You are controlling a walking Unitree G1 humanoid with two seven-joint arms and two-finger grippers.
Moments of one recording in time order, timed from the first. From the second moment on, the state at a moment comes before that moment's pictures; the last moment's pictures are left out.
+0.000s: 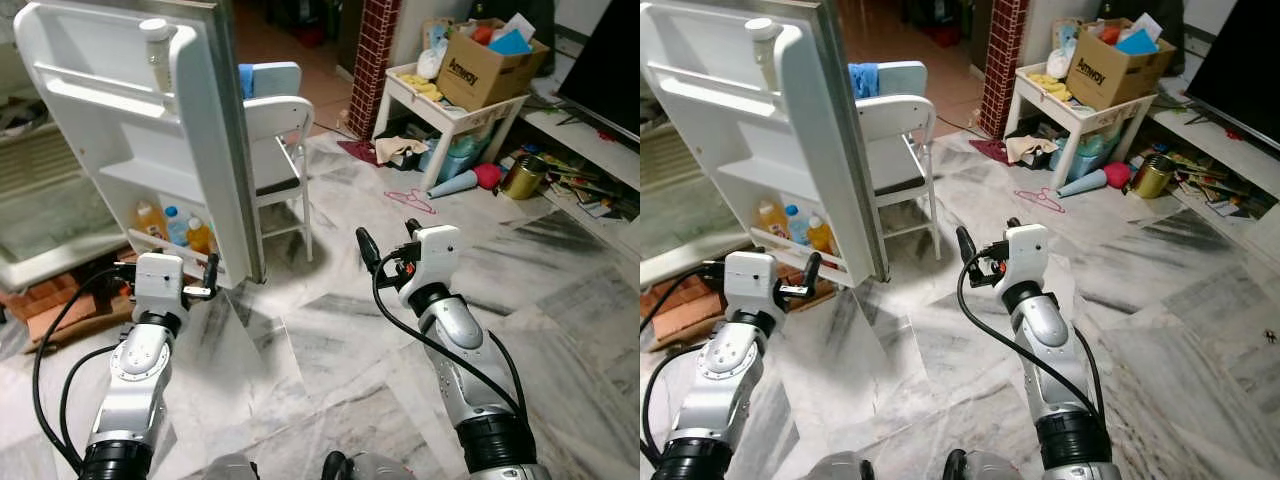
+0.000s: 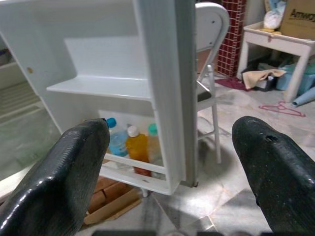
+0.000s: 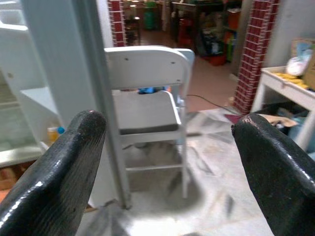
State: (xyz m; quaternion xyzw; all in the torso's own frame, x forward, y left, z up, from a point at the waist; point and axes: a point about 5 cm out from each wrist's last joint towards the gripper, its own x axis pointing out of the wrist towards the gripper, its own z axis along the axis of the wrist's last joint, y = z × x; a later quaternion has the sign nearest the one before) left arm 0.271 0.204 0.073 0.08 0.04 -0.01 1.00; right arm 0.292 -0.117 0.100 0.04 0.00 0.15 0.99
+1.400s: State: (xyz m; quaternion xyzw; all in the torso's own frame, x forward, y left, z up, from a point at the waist) left arm 0.271 0.201 0.072 0.07 0.04 -0.02 1.00; right arm 0.294 -0.105 0.107 0.04 -0.02 0.18 0.98
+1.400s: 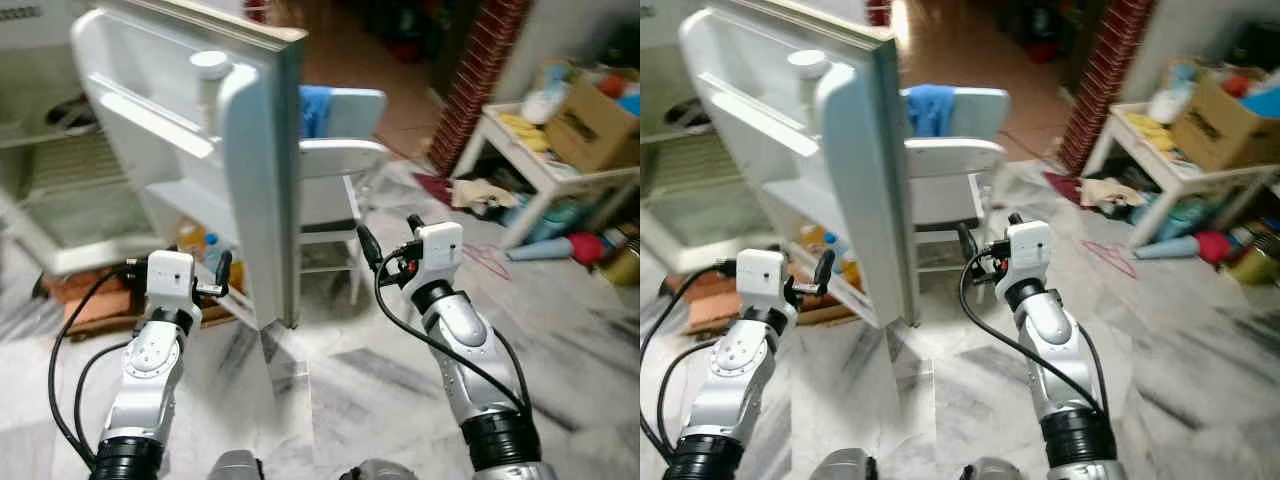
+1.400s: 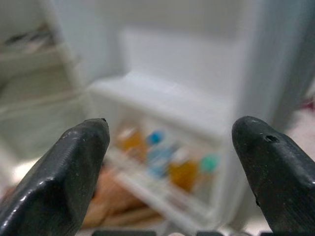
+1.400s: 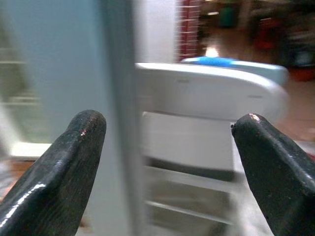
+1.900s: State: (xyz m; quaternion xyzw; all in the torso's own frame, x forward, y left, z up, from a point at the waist) left arm 0.242 0.221 0.054 0.06 0.09 0.02 0.99; right arm 0.300 -0.107 0.106 0.03 -0.02 0.16 0.99
